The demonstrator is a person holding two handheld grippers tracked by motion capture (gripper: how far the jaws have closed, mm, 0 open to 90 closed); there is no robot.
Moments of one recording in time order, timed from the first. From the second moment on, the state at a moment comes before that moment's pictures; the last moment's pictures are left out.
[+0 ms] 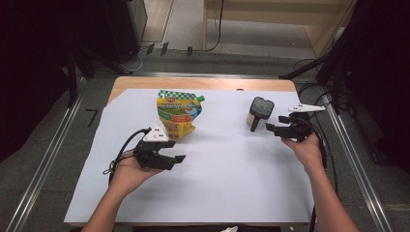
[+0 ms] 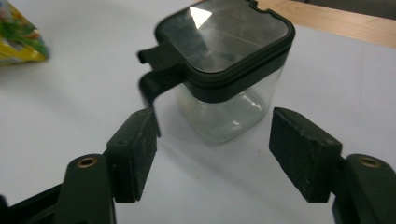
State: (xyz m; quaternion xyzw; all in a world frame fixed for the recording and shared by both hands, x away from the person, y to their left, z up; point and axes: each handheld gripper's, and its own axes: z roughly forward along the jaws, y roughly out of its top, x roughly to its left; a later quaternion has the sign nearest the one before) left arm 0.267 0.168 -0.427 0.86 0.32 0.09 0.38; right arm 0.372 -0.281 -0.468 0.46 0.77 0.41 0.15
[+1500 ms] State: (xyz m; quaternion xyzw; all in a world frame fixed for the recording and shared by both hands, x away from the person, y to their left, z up) left arm 0.269 0.176 -0.431 0.86 0.33 0.08 0.38; right arm 0.435 -0.231 -0.516 0.43 0.77 0.44 0.17
